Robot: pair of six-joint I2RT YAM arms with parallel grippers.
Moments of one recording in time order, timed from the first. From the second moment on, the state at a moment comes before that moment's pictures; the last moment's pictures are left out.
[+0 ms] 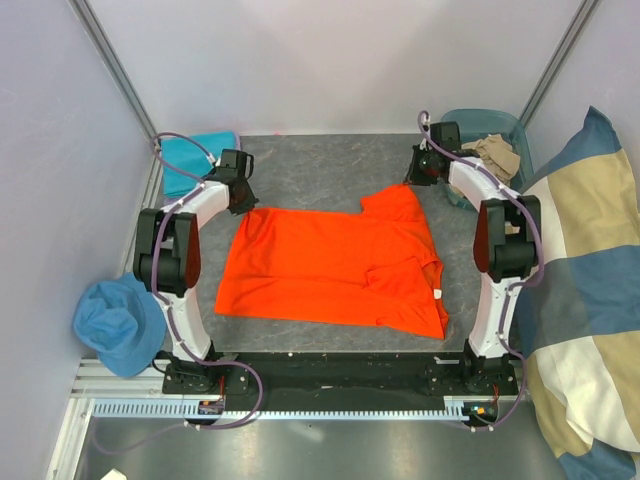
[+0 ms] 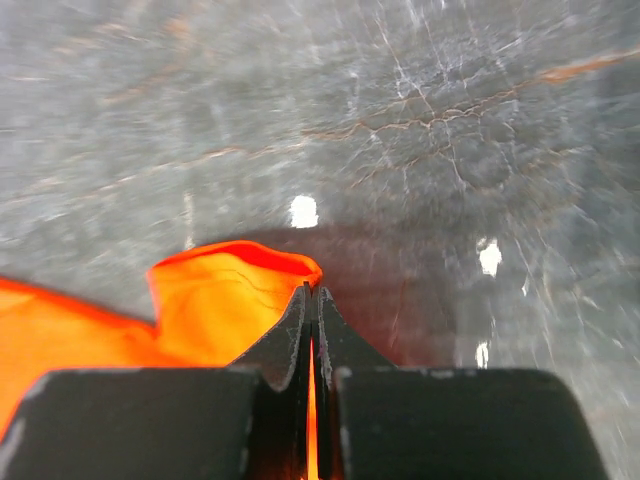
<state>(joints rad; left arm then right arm) -0.15 1.96 1.37 -0.39 -0.17 -0.54 0.11 2.11 1.67 -0.42 -0.20 0.26</state>
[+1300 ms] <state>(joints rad) -0.15 1.51 0.98 -0.45 -0.21 -0.57 0.11 1.03 0.83 -0.62 -0.13 0.49</state>
